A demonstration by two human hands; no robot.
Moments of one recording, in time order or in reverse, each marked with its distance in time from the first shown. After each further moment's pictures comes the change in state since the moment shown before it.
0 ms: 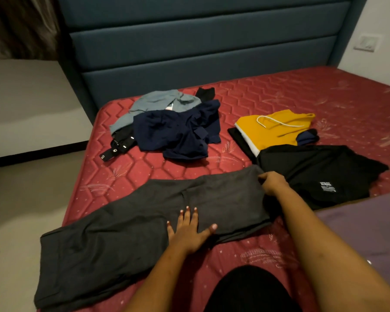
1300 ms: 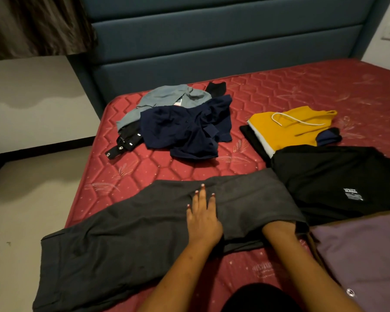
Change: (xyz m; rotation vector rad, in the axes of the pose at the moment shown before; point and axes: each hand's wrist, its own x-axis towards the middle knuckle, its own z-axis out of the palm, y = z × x) left_hand 0.029 0.034 -0.004 0.015 0.411 0.123; right_hand -0.027 0.009 0.095 -0.208 -0.057 -0.006
